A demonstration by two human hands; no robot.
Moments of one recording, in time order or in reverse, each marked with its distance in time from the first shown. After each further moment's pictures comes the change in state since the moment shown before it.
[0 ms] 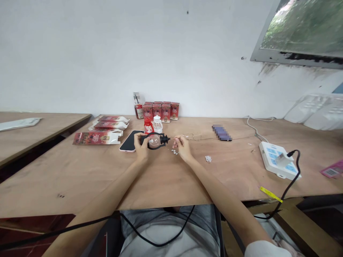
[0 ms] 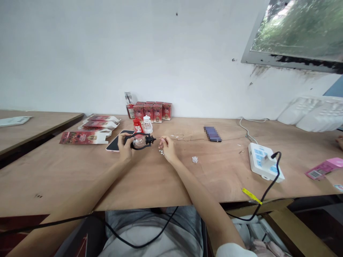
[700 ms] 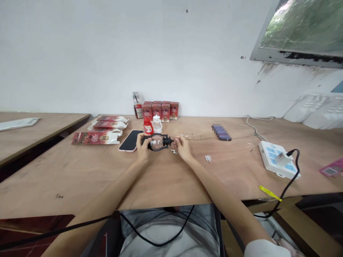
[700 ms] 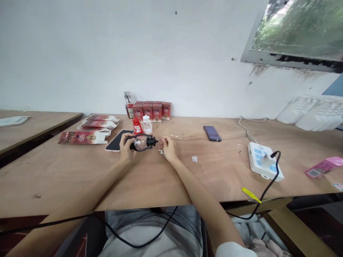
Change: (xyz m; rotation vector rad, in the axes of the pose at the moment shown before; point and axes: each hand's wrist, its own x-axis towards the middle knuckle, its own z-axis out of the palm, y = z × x) left_hand 0.000 -0.012 0.000 -0.142 -0.109 -0.089; right_hand 0.003 0.009 -0.003 -0.053 0.033 0.048
